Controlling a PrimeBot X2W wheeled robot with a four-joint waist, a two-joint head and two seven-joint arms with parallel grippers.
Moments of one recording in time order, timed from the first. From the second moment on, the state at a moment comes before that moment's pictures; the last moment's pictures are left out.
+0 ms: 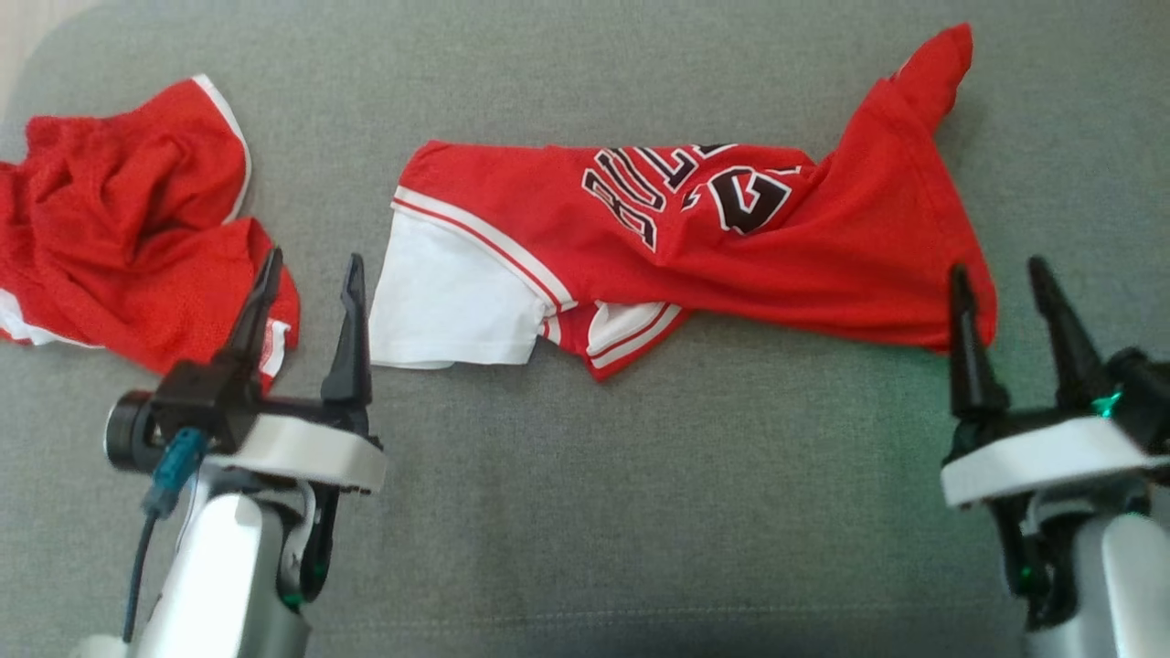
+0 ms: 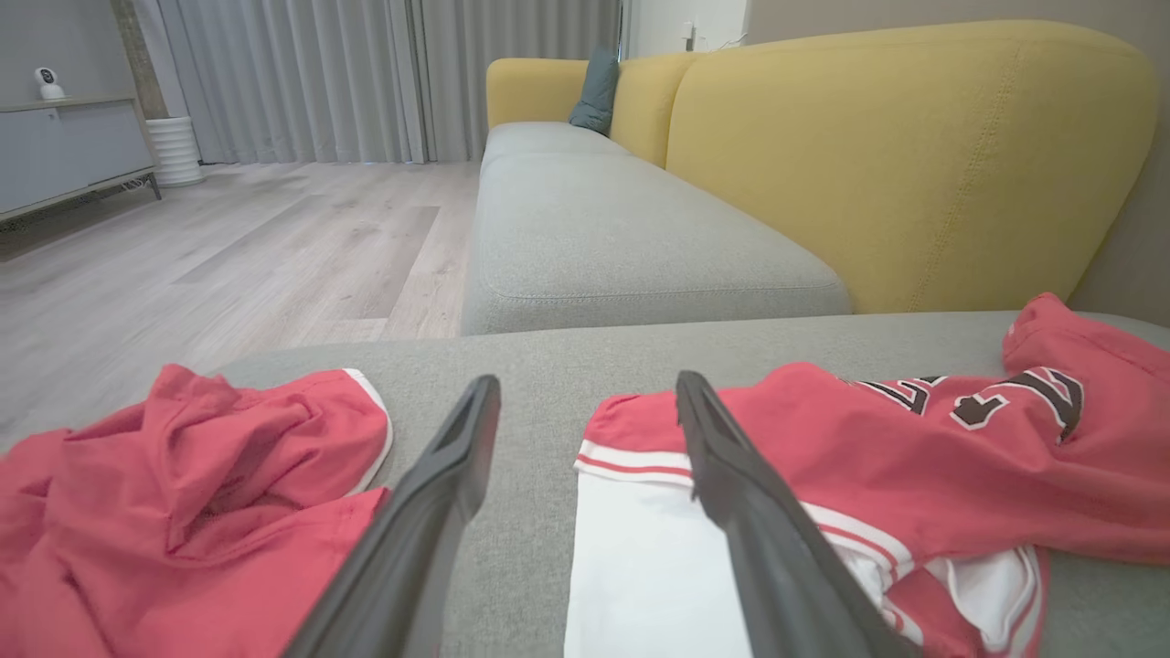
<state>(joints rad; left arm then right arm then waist) -0.21 0.12 -0.18 0.17 -0.16 0.00 -0.26 -0.08 -0.07 -0.04 -0.04 0.19 0.13 0.02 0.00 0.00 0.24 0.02</state>
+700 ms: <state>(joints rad) -0.19 0.13 -0.20 0.18 -0.17 0.01 -0.22 -0.04 -0.05 -0.01 -0.08 0.18 0.13 0.05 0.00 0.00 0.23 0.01</state>
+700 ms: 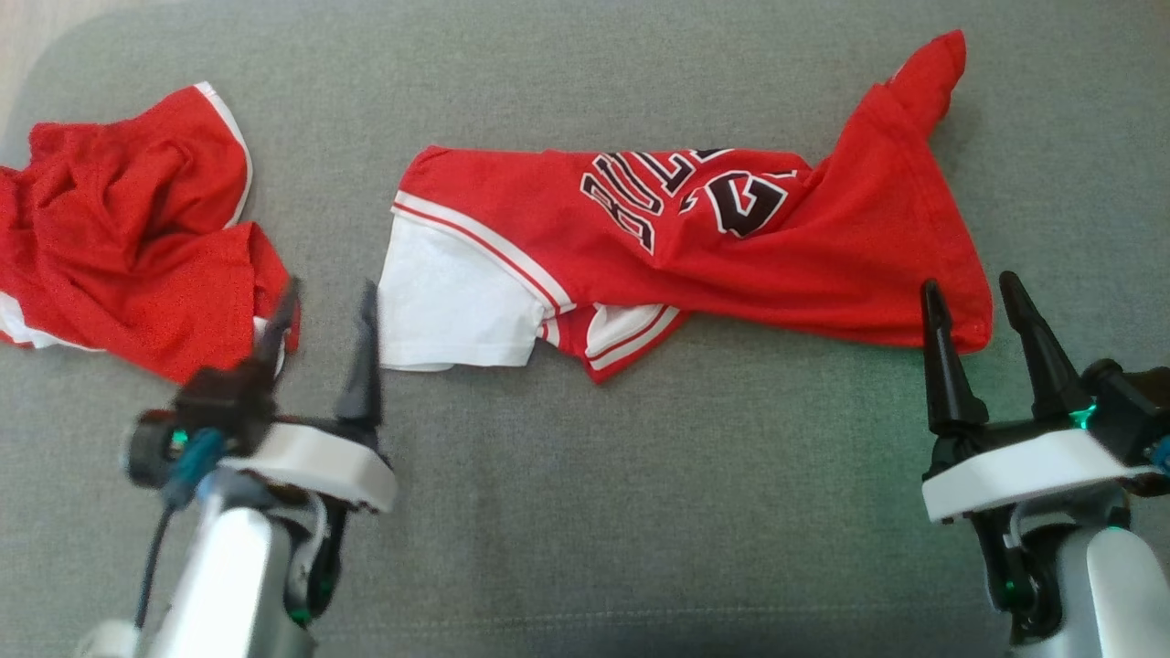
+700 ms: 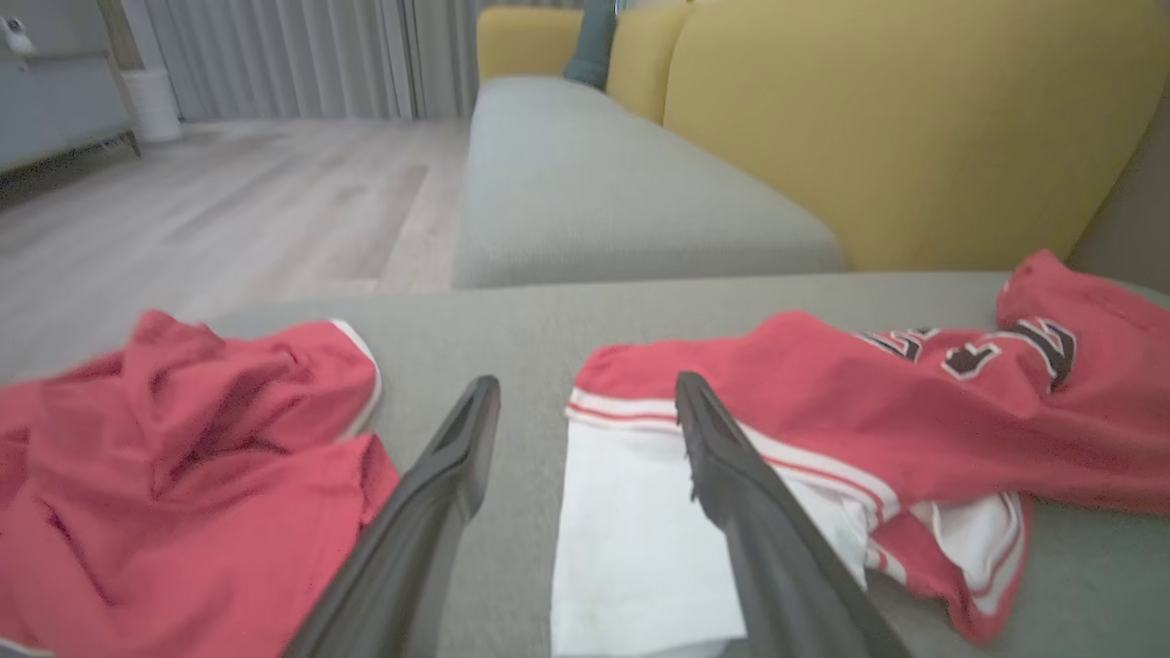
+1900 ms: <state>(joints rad) -0.26 0.15 -0.21 0.35 -0.34 -0.04 0.16 -0.05 -0.05 -0.11 0.07 0.21 0.13 0.10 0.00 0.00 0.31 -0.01</state>
